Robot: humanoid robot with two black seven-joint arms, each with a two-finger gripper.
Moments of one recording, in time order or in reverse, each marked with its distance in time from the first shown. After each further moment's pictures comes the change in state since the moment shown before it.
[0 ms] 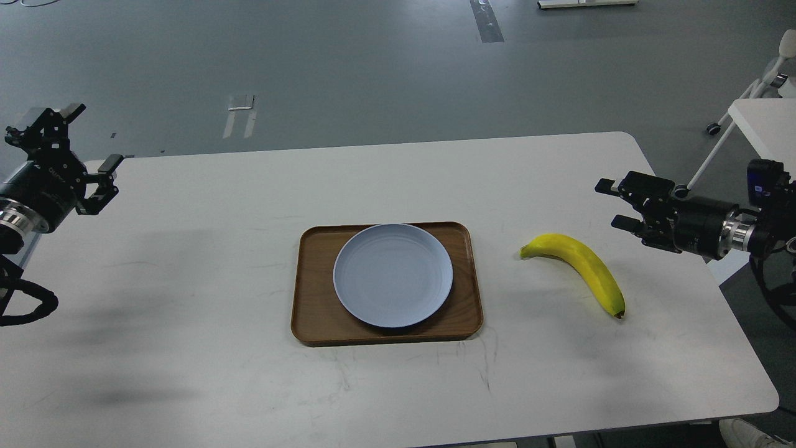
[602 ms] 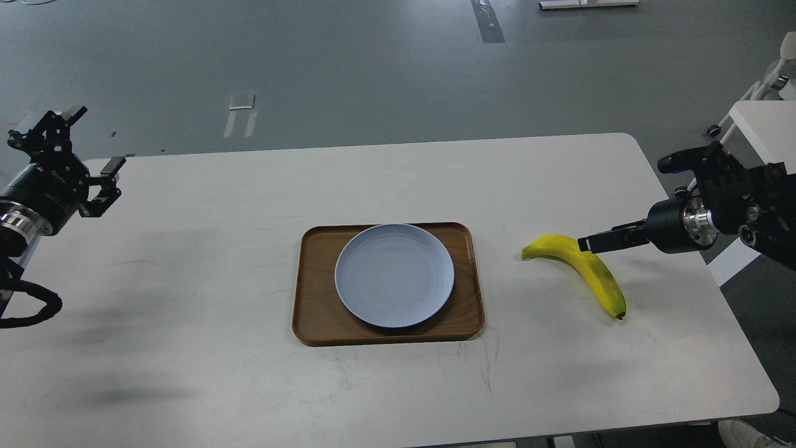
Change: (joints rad) left arm 0.008 -0.007 0.006 0.000 -0.003 0.000 0.000; right arm 0.285 0.170 -0.438 -0.092 -0.502 -0.084 0.000
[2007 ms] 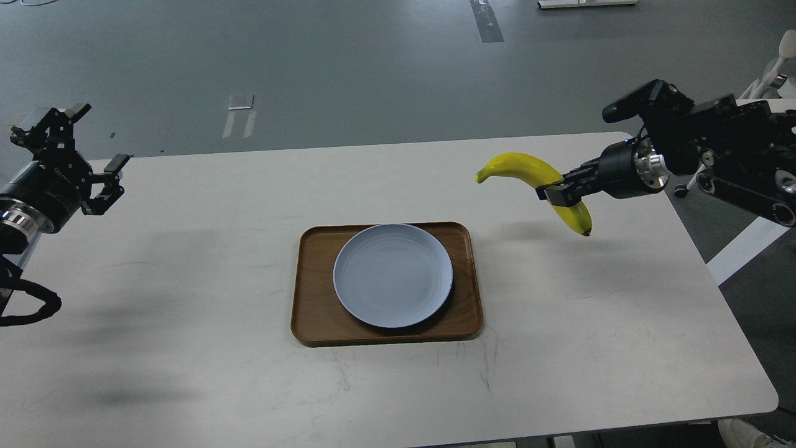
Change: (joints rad) left arm -0.008 0.021 0.002 -0.044 0.005 0.000 0.000; right arm 0.307 0.143 -0.175 0.104 0.047 -0.084 0.000
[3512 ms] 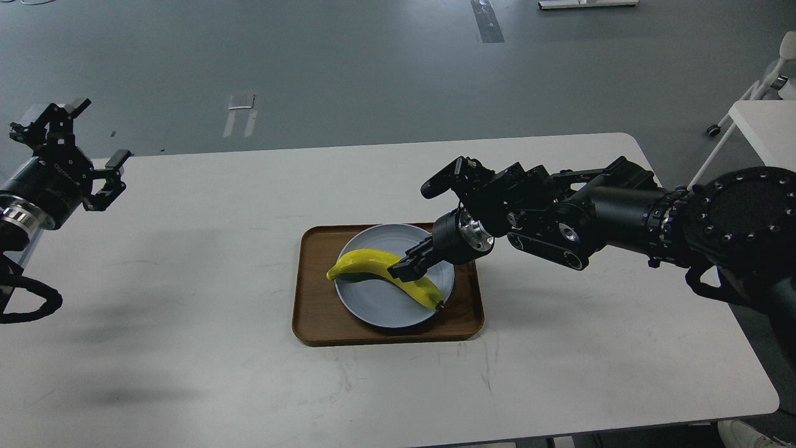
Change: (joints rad) left arm 0.001 -0.003 -0.010 -0.005 -0.006 0.000 0.000; right arm -0.105 0.495 -0.108 -0.233 0.200 0.003 0.000
